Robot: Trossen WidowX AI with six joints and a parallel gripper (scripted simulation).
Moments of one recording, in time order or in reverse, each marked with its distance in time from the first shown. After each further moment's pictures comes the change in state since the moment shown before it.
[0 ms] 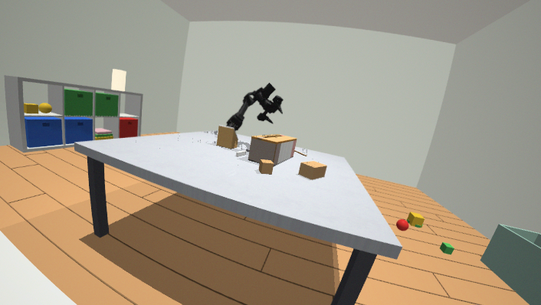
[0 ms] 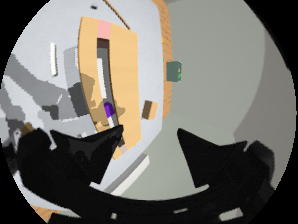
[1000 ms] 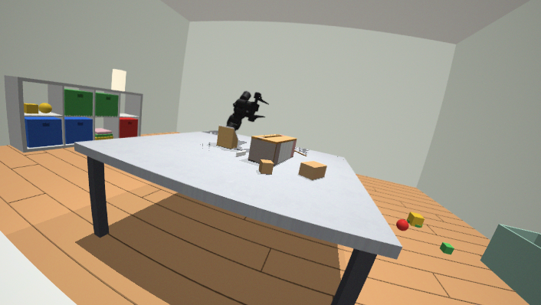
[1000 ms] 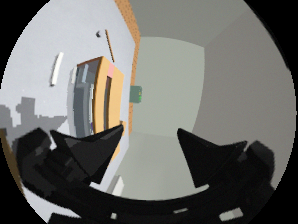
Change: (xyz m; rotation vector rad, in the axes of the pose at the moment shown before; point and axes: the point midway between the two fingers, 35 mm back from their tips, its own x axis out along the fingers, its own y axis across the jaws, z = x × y) arm -0.101 0.049 0.019 -0.103 -0.327 -0.549
